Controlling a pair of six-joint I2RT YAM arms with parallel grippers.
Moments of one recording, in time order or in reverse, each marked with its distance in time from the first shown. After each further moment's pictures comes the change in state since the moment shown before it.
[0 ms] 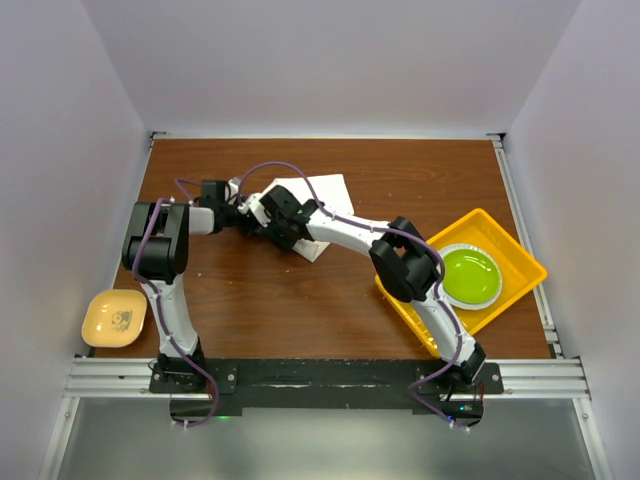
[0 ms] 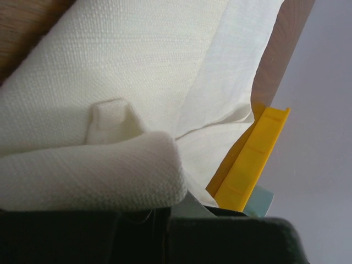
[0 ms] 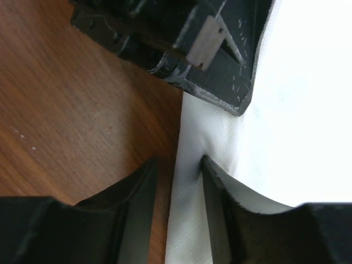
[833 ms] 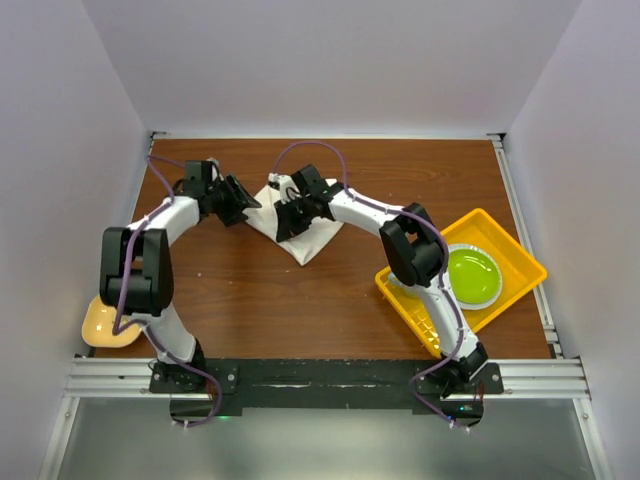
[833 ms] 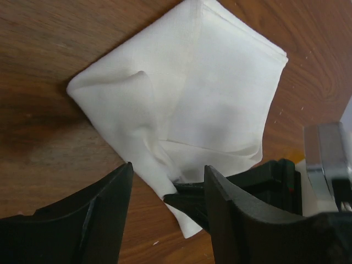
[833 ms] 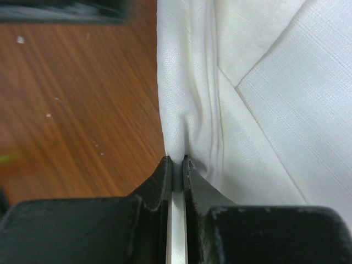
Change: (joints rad) left arm 0.014 -0.278 0.067 -0.348 -0.348 0.131; right arm -0.163 0.036 -0.002 0.090 -0.497 0.331
